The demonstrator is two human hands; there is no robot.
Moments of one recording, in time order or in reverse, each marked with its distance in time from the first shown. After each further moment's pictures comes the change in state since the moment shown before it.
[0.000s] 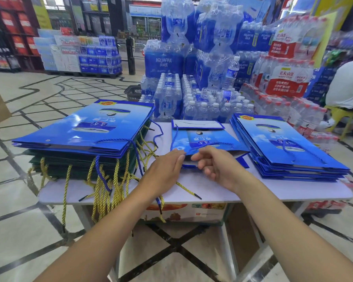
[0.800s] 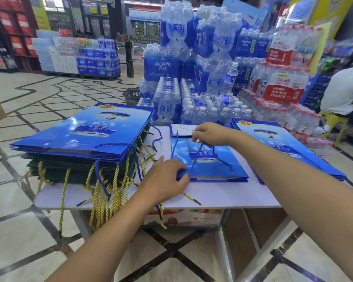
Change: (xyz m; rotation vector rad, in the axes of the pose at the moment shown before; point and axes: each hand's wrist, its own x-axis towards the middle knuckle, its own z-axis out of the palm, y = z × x) left_hand -0.004 0.008 -0.004 0.176 -0.115 -0.023; right_hand 0.092 -0.076 -0.026 -1.054 -0.089 -0.266
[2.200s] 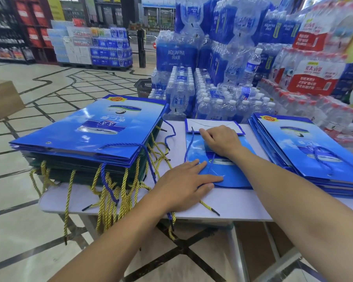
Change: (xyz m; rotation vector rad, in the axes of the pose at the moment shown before) left_hand 0.012 -0.010 0.009 0.200 -0.255 0.204; right_hand 0.078 0.055 0.068 -0.344 0.507 -0.174
